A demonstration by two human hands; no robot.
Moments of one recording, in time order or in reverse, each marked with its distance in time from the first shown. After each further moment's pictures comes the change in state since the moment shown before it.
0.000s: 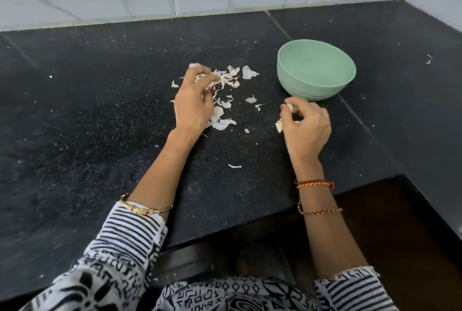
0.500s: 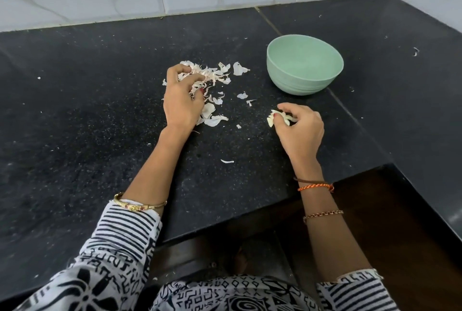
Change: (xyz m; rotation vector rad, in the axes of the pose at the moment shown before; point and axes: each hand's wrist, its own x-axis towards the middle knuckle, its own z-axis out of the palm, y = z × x) left_hand -0.001 0.002 -0.002 0.008 -0.008 -0.177; right_hand -0.009 0.005 -0.019 -0.013 -0.216 0.171
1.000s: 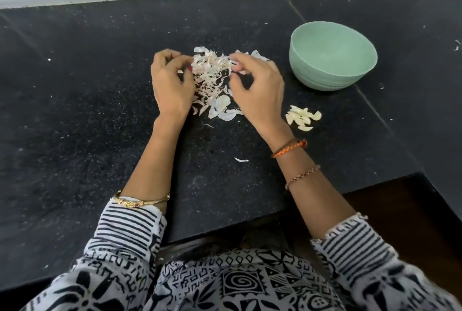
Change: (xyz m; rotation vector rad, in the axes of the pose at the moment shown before) left_hand 0.016 -0.026 -0.020 0.045 0.107 -0.070; right_hand 0.018 -0.081 0.062 0.206 -0.137 -0.390
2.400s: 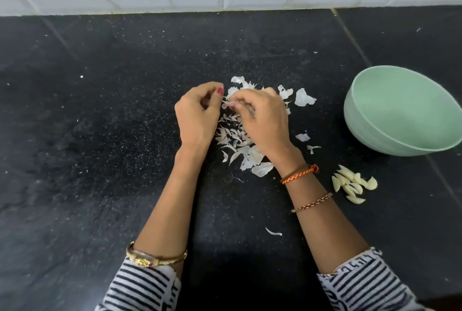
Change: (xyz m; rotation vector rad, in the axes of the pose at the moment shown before) left_hand 0.025 -0.004 0.002 -0.169 0.019 -0.269; right_hand 0.045 0.020 0.070 0.010 -0.306 -0.153
